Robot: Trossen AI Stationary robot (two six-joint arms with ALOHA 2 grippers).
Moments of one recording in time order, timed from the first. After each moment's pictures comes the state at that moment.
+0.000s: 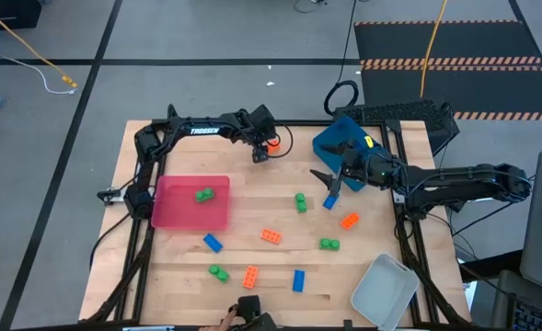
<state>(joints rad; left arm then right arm) 0.56 2.07 1.45 -0.46 -0.06 0.43 -0.16 0.94 0.43 0.39 0.21 0.01</state>
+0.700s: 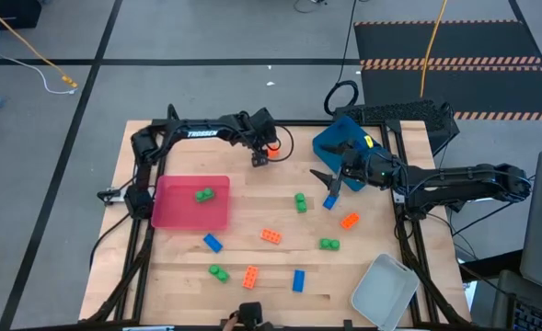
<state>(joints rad) 0.52 2.02 1.45 -0.49 -0.05 0.41 -0.16 0.94 0.43 0.40 0.21 0.01</state>
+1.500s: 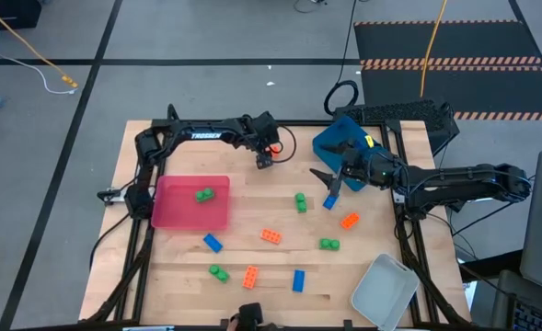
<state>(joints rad) 0.50 2.06 1.45 -0.46 -0.07 0.29 -0.16 0.94 0.43 0.42 0.21 0.01</state>
